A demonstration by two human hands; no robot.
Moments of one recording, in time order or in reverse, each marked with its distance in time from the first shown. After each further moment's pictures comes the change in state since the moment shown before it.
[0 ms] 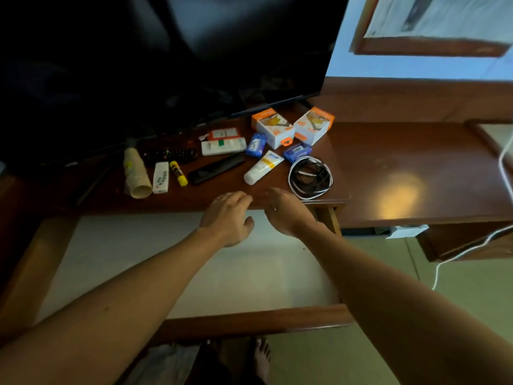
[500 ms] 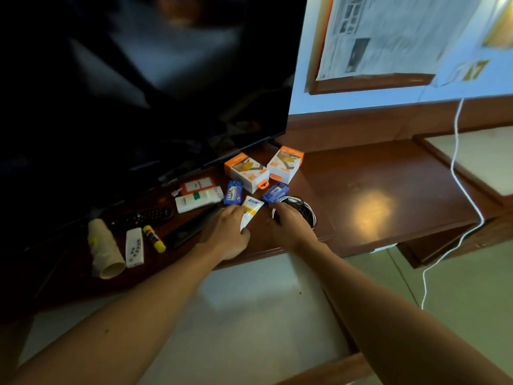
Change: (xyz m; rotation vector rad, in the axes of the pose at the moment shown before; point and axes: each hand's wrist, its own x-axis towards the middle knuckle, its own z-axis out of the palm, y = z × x) left_hand 0.103 -0.005 -0.033 -0.108 0.006 0.021; right_hand 0.048 0.010 -0.048 0.099 0.247 0.181
